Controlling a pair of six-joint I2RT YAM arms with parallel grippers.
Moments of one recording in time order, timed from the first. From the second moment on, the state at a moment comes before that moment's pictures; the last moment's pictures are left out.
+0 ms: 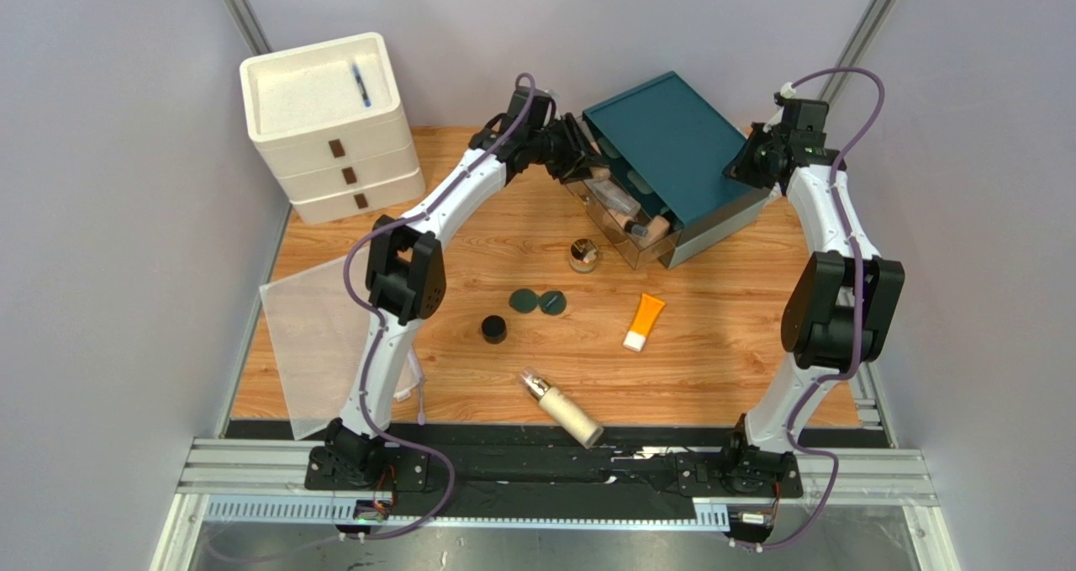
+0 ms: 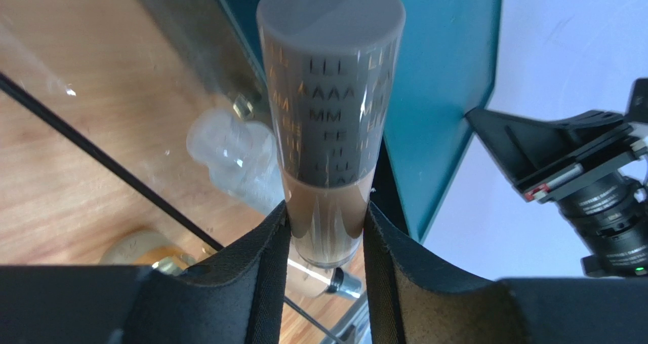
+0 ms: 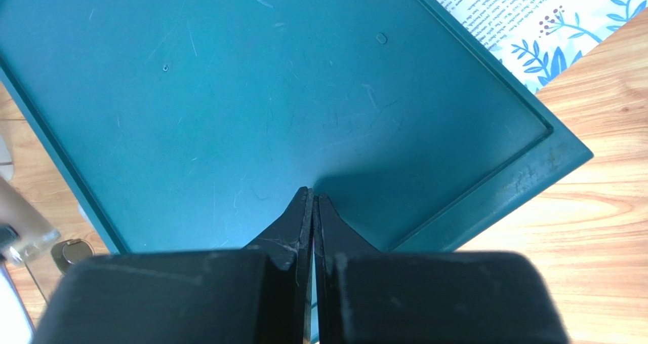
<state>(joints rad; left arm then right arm) -0.51 2.38 2.27 -0.47 0.43 -0.98 -0.14 1.85 1.62 -0.50 -0.23 0.31</state>
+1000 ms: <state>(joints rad) -0.59 1.73 1.67 -0.71 0.38 -0.36 -0.14 1.85 1.62 -0.49 -0.25 0.30</state>
